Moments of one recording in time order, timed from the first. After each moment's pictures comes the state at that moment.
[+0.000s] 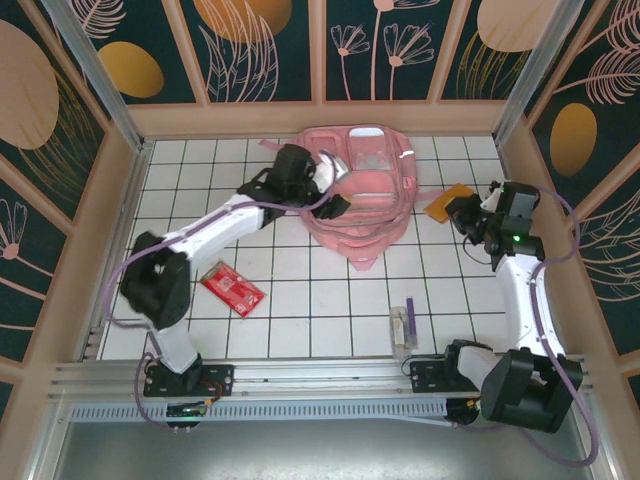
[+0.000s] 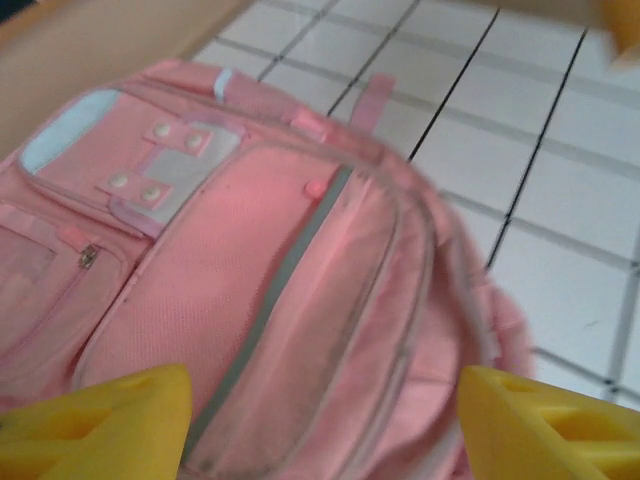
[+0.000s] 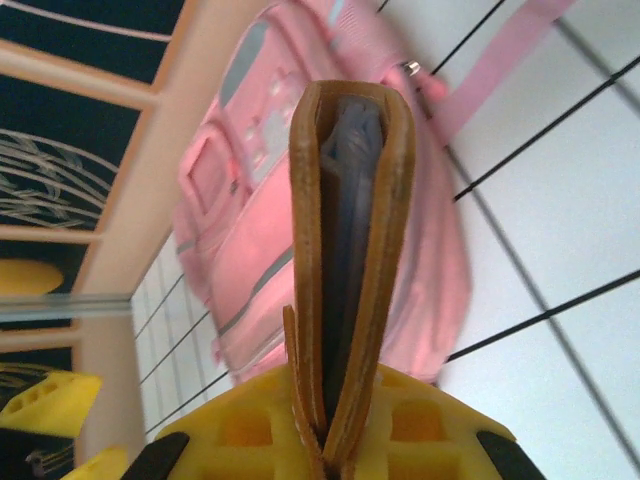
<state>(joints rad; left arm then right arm) -0.64 1.83 1.44 -0.21 0.30 0.29 -0.20 1.07 0.87 -0.48 -0.51 0.72</state>
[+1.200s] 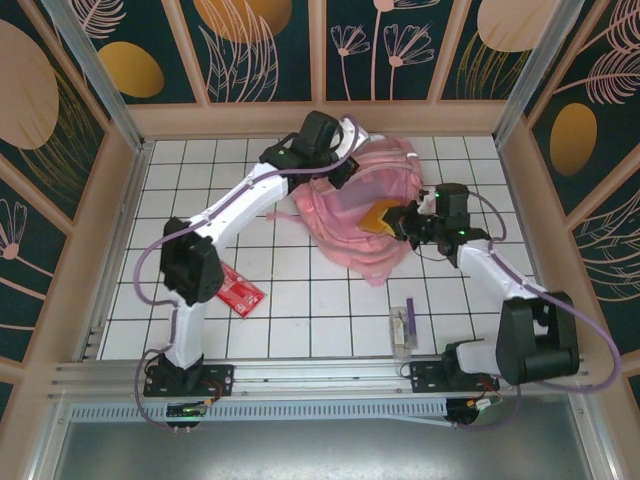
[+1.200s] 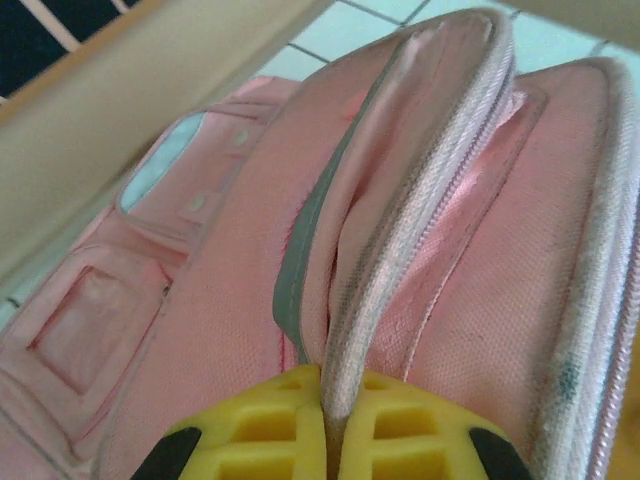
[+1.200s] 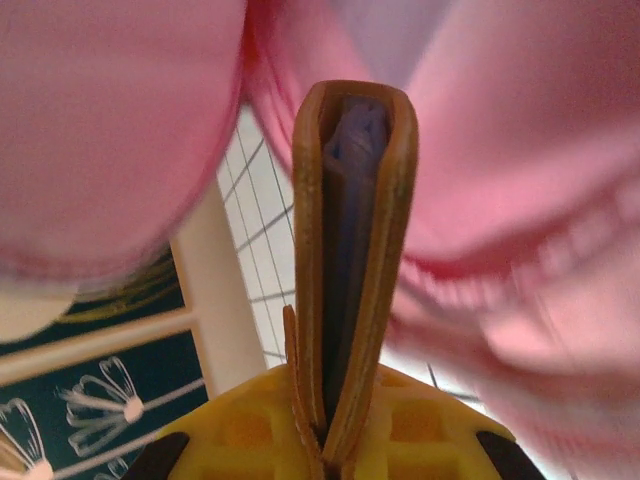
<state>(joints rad) -0.67 2.02 1.94 -0.55 0.19 0.13 0.19 1.34 0.76 -0.05 -0.69 1.09</state>
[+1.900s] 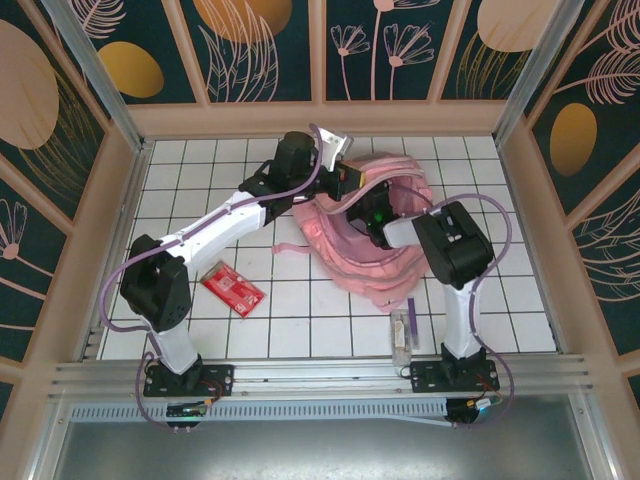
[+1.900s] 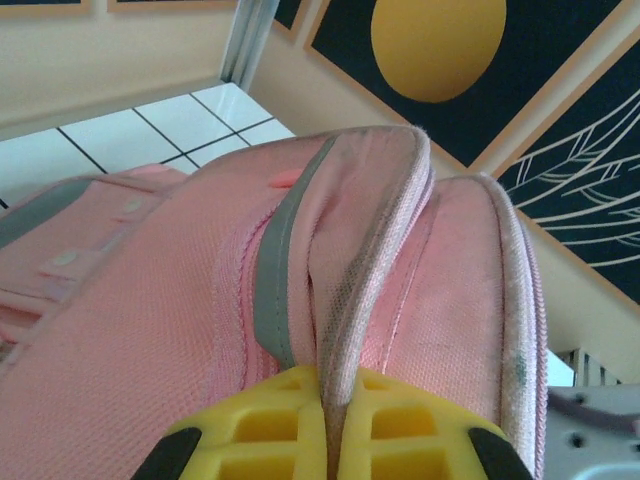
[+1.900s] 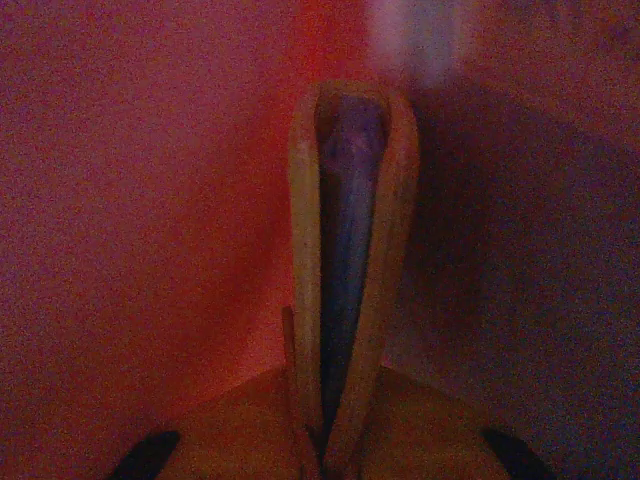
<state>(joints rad) -0.67 1.78 1.51 -0.07 0.46 -0.34 0.48 2.08 1.06 0.71 -0.05 1.62</state>
